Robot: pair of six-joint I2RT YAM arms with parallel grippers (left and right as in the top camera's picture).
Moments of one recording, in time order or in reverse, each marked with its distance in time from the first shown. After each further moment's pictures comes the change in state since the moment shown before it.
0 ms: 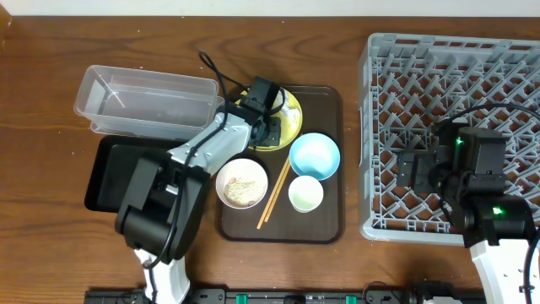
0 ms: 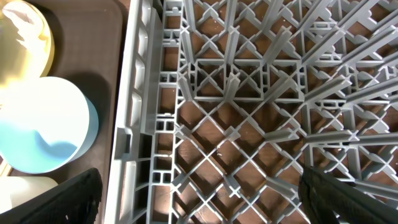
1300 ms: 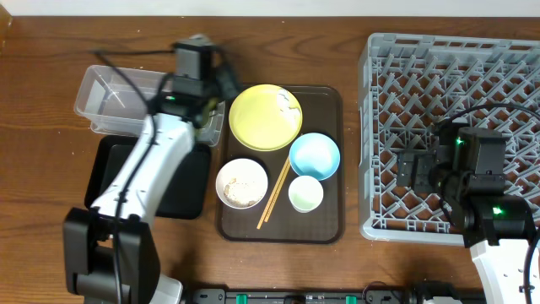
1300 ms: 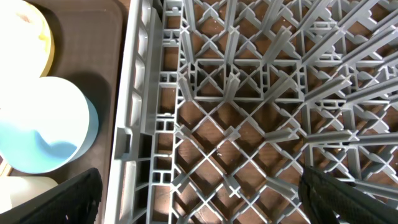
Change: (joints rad) left arm 0.190 -0.276 0.005 0.161 0.019 -0.199; right arm 0.000 0.000 0.000 0.000 0.000 0.000
